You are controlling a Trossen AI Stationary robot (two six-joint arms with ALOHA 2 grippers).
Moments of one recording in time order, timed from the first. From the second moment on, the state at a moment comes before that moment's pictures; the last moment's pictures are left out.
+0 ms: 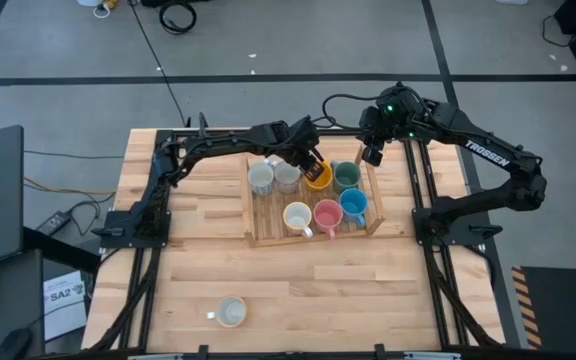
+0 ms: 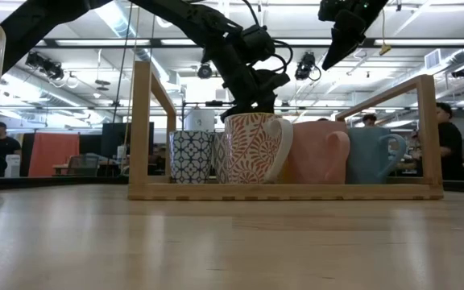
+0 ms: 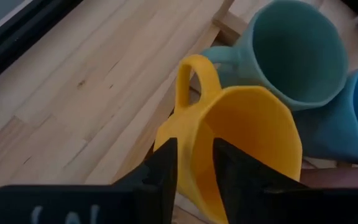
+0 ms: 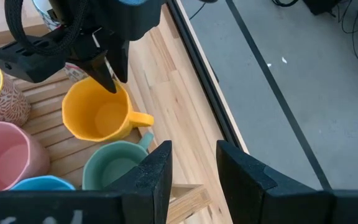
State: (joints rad) left arm 0.35 2.14 1.84 -0.62 0.02 -0.33; right arm -0.57 1.19 1.32 -0.94 0.05 -0.29
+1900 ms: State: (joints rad) left arm 0.38 2.14 1.96 -0.73 0.09 -0.27; right arm -0.57 1.19 1.32 -0.94 0.05 -0.29
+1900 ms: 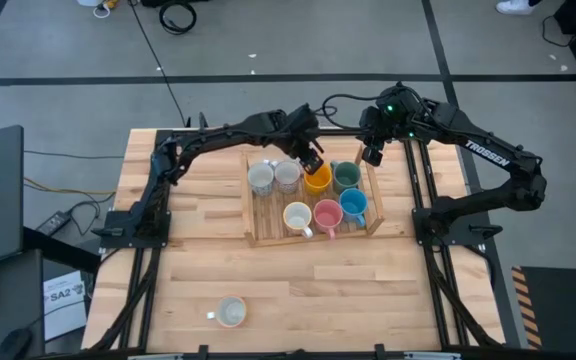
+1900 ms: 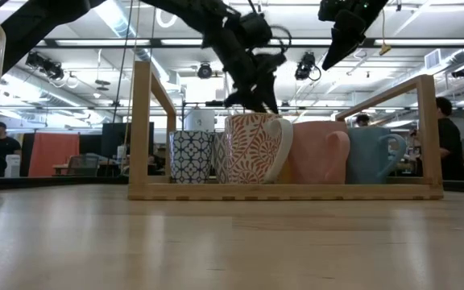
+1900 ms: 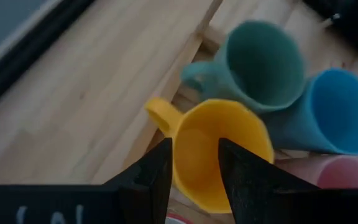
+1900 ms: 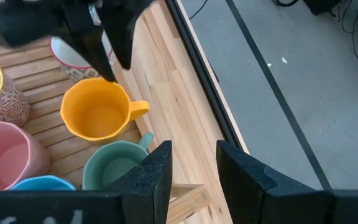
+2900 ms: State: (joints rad) left arm 0.00 2.06 2.33 -1.55 0.12 -0.04; right arm -0.57 1.19 1.32 -0.94 0.05 -0.28
